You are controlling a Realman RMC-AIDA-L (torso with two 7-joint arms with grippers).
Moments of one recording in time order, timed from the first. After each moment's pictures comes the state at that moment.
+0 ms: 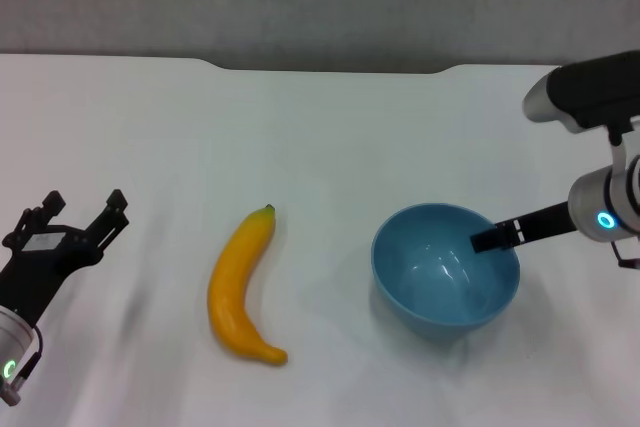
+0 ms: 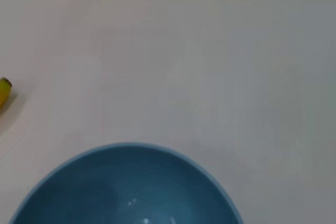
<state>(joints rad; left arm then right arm) -0.29 -2.03 -1.05 -0.35 -0.46 -1.00 2.72 0.60 2.00 1.57 1.07 -2.60 1.00 -0.17</state>
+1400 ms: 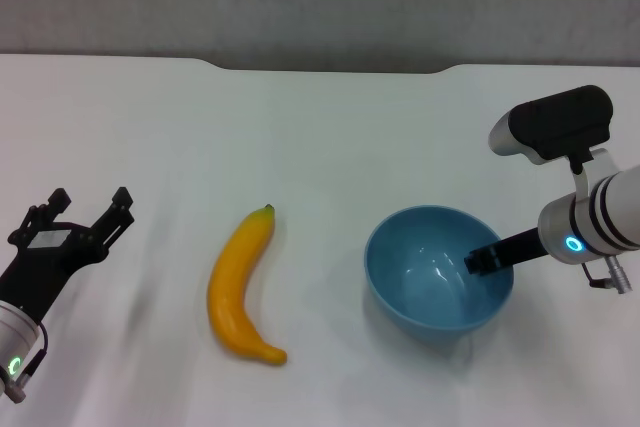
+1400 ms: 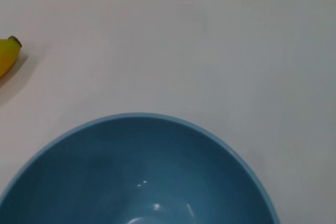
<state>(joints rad) -0.30 -2.04 -1.05 -0.34 -0.46 -1.00 2.72 0.71 2.00 1.49 0.81 -2.49 0.86 -0.25</state>
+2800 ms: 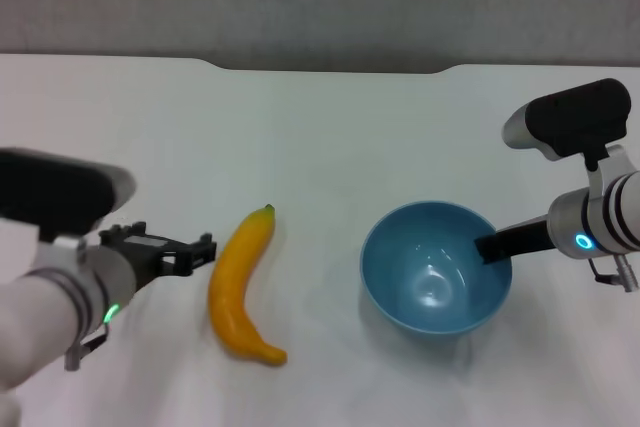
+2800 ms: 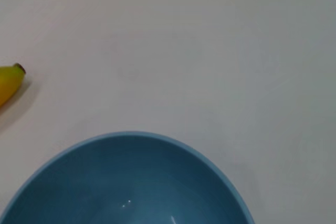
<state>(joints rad) -0.19 -2.00 -1.11 -1.33 0.08 0.44 2.59 0.62 2.00 1.49 0.94 -2.50 0.83 -0.25</state>
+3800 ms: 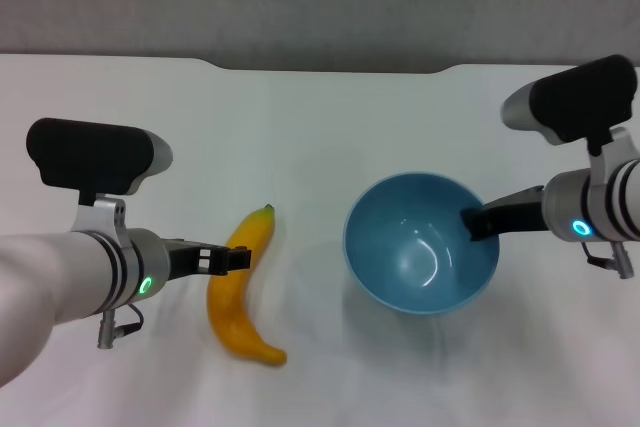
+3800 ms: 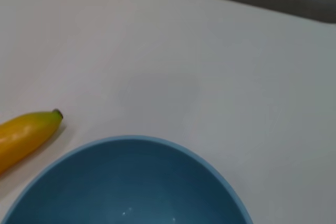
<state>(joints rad) -0.35 -2.03 -1.24 -1.28 -0.29 0.68 2.84 0.53 2.00 1.46 1.13 -2.51 0.81 -0.25</state>
